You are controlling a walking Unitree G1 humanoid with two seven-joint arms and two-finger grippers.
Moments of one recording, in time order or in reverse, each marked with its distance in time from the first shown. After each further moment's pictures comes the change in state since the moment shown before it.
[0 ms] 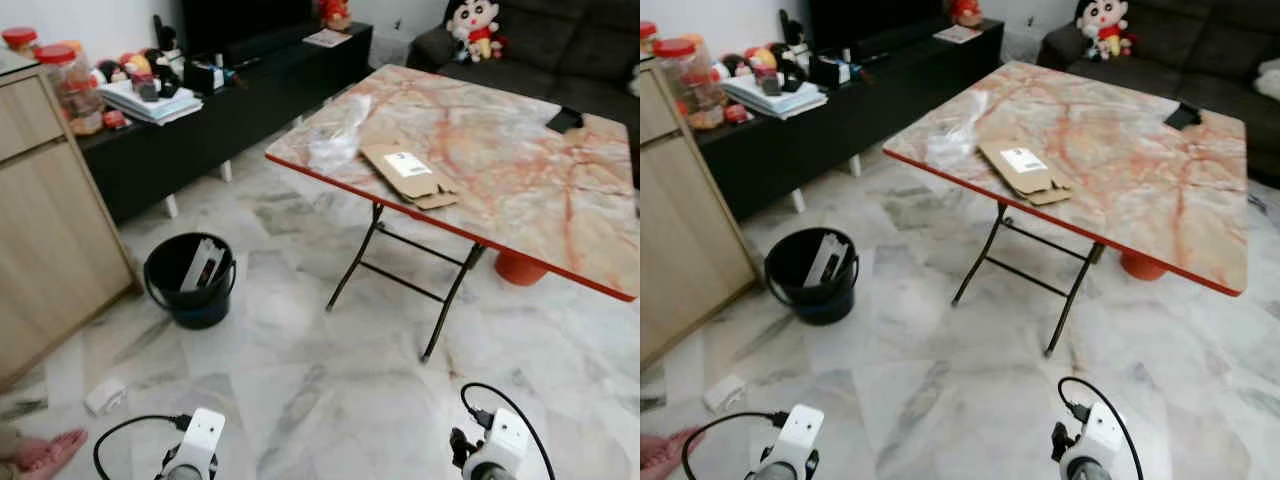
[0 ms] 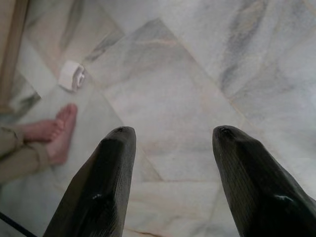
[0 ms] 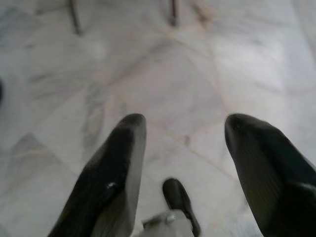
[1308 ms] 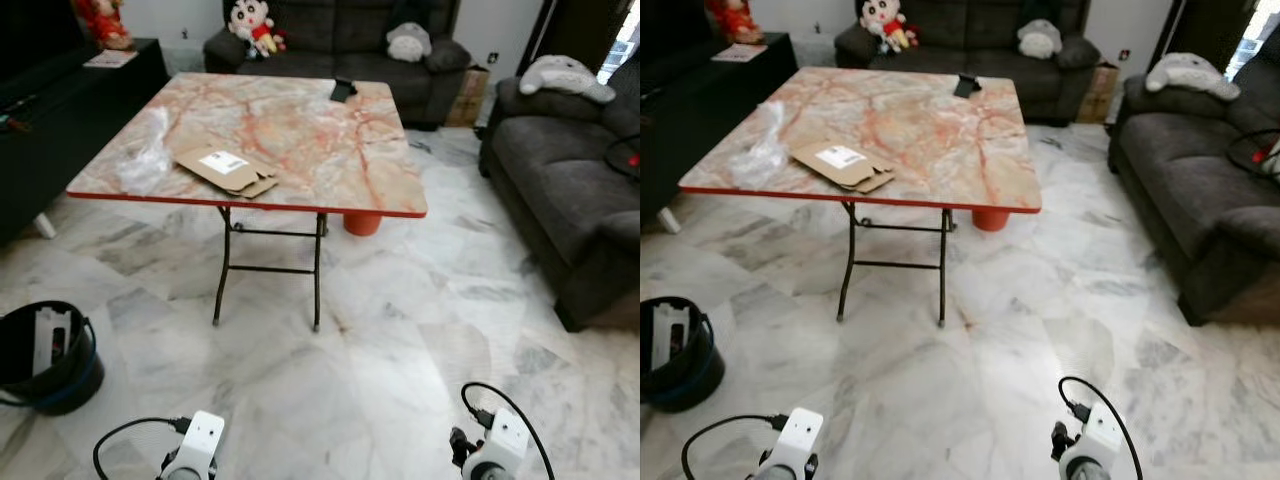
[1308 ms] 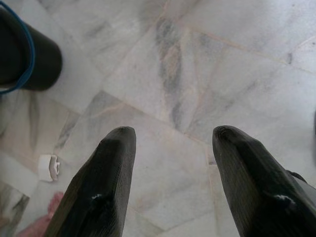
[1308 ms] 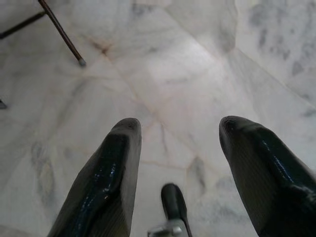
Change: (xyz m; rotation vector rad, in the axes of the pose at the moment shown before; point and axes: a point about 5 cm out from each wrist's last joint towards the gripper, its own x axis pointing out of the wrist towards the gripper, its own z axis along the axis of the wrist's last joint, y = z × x) left arm 0.000 -0.006 0.002 -0.009 -0.008 -0.015; right arm 0.001 0.001 0.009 0.008 -0.040 0.001
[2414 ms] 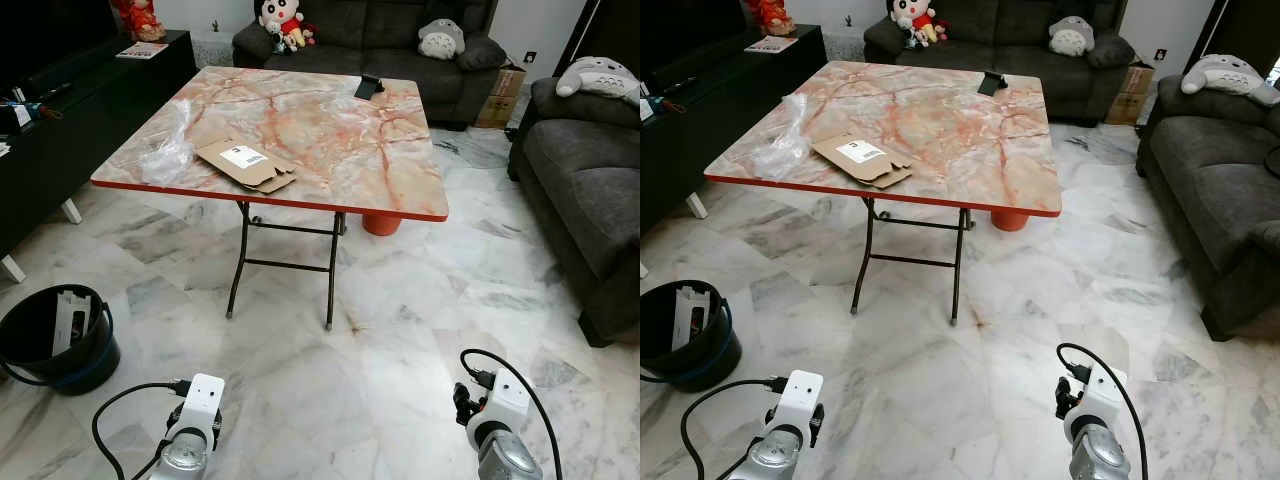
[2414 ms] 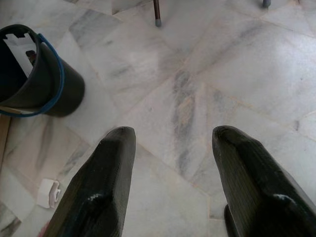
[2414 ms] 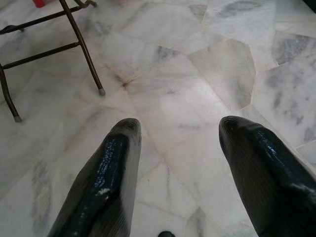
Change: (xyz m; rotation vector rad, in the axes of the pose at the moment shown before) left arm 0.004 0.013 0.045 -0.078 -0.197 0.071; right arm 0.007 0.013 0.042 -0.102 -0.149 0.057
